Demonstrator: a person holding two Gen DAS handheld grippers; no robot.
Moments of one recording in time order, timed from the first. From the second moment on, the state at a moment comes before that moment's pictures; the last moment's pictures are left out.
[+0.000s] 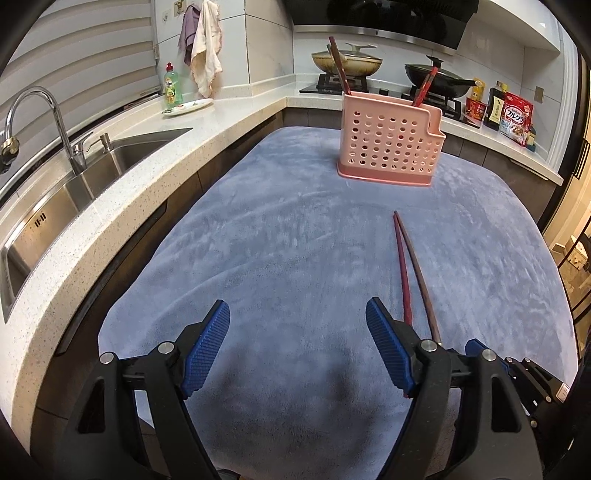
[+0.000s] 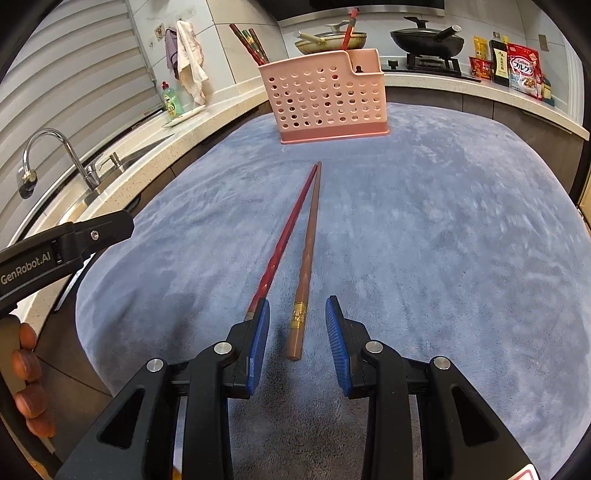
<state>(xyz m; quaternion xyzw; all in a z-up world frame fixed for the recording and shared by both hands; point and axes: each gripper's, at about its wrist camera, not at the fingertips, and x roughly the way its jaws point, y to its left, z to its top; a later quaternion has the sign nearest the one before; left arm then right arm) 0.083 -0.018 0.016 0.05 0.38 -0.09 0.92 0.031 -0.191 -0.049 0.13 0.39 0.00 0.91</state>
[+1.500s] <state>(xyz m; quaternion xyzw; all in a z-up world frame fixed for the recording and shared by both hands) 0.071 -0.070 -0.058 0.07 0.46 -0.17 0.87 -0.006 -0.237 -0.075 0.18 0.40 -0.03 0.90</state>
